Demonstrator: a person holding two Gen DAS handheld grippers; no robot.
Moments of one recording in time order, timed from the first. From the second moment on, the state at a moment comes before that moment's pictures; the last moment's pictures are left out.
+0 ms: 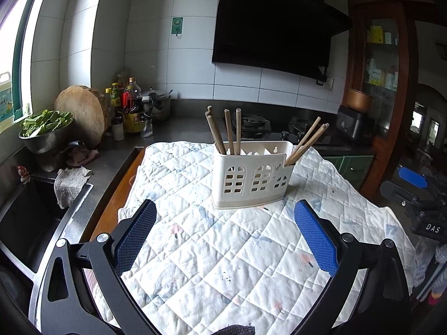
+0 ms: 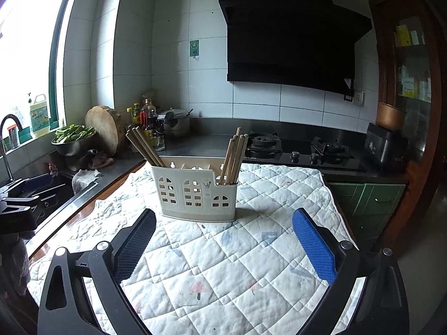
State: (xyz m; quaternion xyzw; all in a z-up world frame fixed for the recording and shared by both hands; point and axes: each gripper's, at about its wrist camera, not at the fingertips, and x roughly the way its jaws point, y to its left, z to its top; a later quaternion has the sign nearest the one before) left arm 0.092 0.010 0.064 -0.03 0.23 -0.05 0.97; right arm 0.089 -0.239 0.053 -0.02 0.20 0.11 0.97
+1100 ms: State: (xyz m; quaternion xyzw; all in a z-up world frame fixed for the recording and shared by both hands) left arm 0.053 -0.001 0.041 -0.04 0.23 -0.02 0.97; right arm 0.049 -0.251 0.015 0.02 0.22 0.09 0.97
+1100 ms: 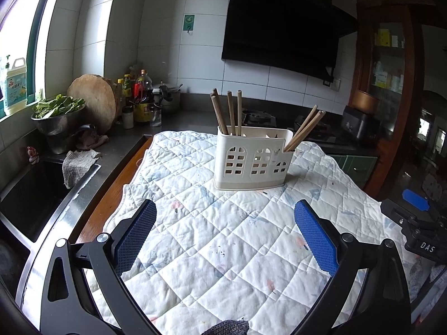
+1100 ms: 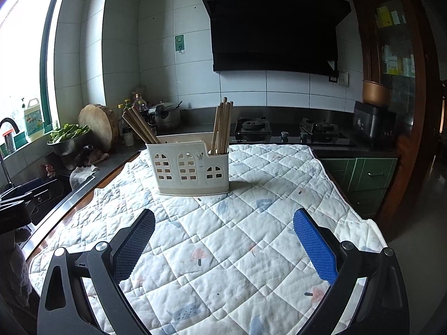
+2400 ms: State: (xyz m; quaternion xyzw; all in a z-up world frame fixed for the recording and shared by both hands) left arm 0.041 -0.009 0.037 -0.03 0.24 -0.03 0.97; right arm 0.036 -0.237 0.010 0.00 0.22 0.10 0.97
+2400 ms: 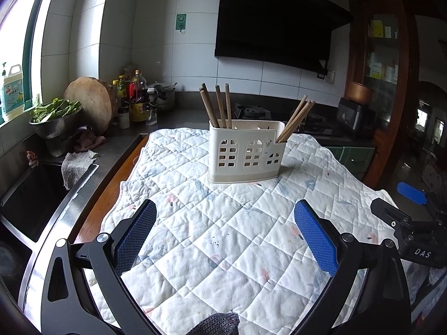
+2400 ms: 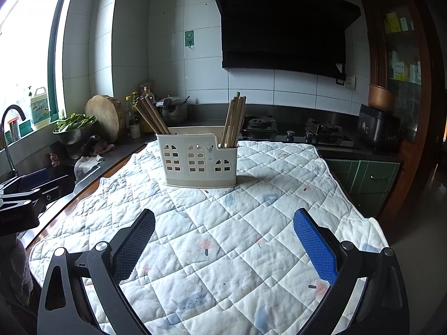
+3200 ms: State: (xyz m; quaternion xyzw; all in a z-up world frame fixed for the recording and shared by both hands) left arm 0.042 -0.010 0.030 -0.03 0.25 -0.04 0.97; right arm 0.037 -0.234 0.007 -0.01 0.23 0.10 0.97
